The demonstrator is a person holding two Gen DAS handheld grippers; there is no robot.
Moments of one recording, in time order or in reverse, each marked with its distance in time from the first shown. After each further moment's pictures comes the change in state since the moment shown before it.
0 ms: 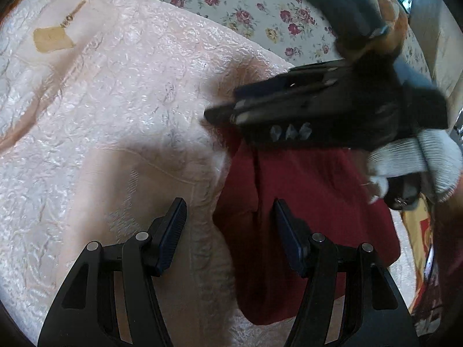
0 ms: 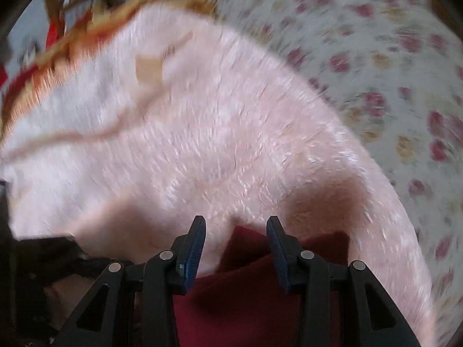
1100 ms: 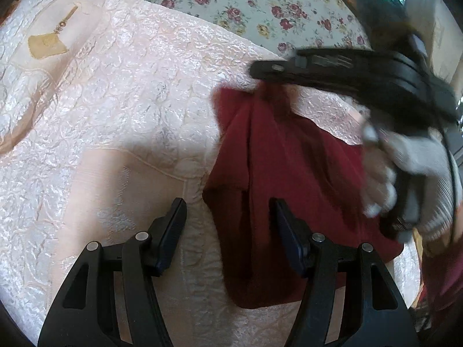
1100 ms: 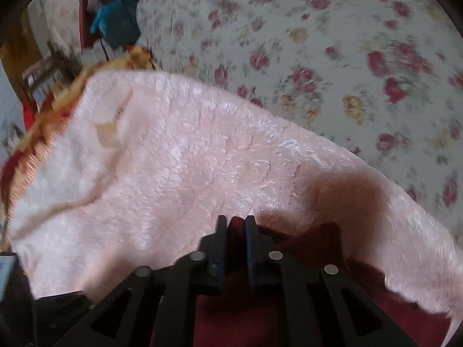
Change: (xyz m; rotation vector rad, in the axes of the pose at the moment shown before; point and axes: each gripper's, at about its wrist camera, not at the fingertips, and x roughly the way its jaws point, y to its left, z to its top) left arm 0.001 -0.003 0.002 0.038 0.002 0.012; right arm -0.022 -0.065 -0.024 0.465 -0.263 0.050
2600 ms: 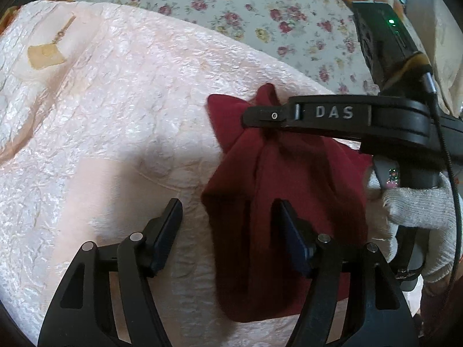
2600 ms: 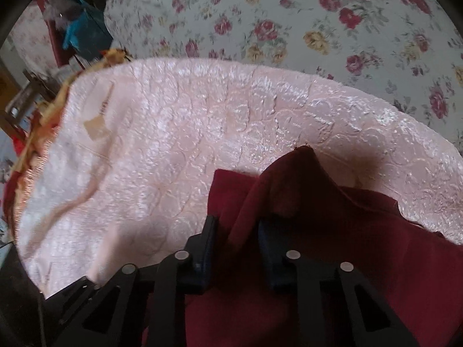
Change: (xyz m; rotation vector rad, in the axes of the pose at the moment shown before) left arm 0.012 -0.015 -0.002 0.029 -0.040 0.030; right arm -0.015 -0.006 -0.048 0.152 0.083 0.011
